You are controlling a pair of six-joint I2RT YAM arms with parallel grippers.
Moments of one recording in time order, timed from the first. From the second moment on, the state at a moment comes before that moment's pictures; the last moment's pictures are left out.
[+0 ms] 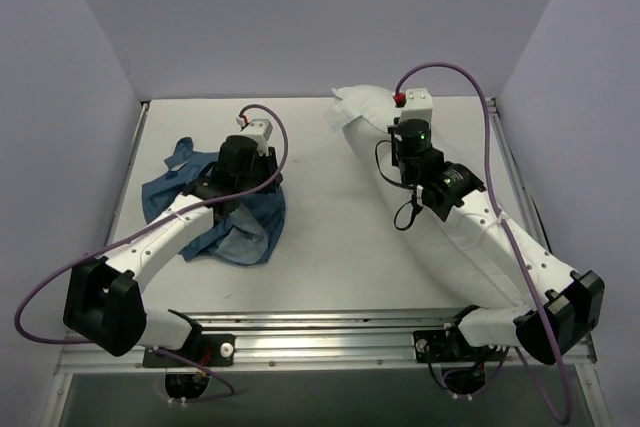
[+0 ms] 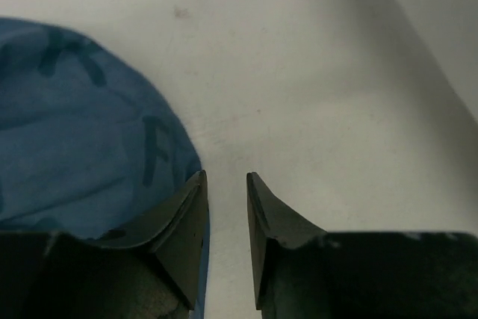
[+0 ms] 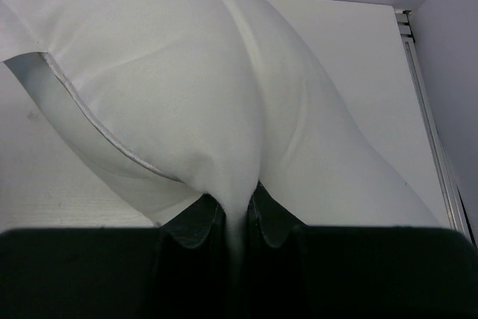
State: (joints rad) left arm -0.51 1.39 1.06 -0.21 -0.03 -0.33; right arm 0.57 1.27 1.21 -0.37 0.59 0.13
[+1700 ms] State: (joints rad) left arm -0.26 0.60 1.58 -0.95 -0.56 -0.26; right arm 0.51 0.69 1.38 -0.47 0.84 0.12
